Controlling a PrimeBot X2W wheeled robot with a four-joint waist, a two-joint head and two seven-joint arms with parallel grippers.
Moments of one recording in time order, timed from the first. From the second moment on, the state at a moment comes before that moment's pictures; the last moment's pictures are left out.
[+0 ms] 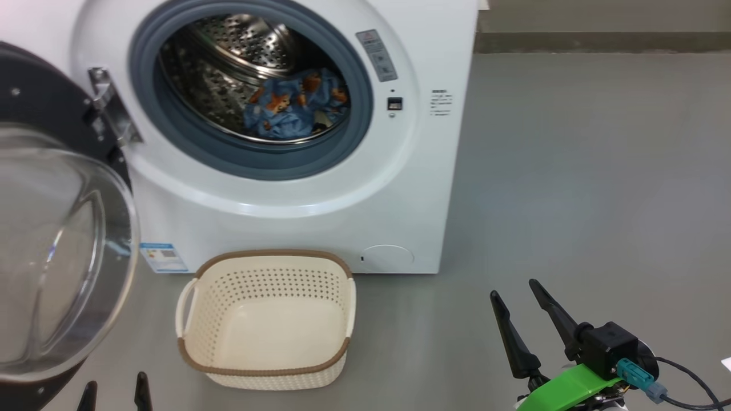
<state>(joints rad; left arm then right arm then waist) 0.28 0.05 0.12 -0.10 -0.21 0.10 -0.26 -0.08 -0.06 0.11 0.22 0.17 0.13 -0.26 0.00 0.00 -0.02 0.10</state>
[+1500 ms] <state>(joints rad) 0.28 0.05 0.15 -0.05 -0.25 0.15 -0.26 -0.06 -0.05 0.12 0.20 0.16 0.13 -0.26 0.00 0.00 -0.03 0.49</state>
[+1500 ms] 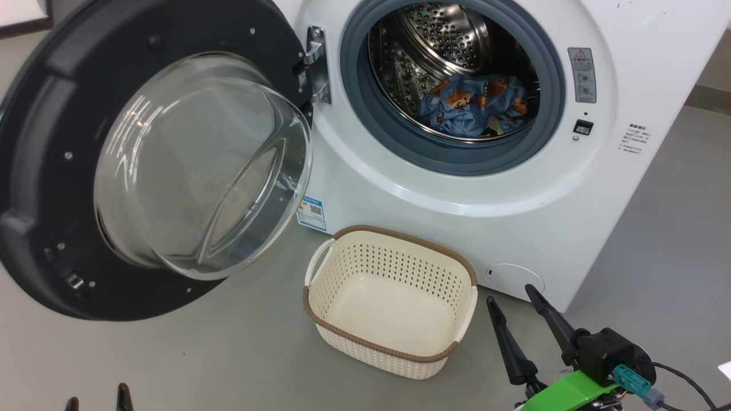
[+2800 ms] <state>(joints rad) 0.29 0.05 0.15 -0.06 -0.27 0.15 -0.26 -0.06 -0.05 0.15 0.21 0.16 0.13 -0.26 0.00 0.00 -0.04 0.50</state>
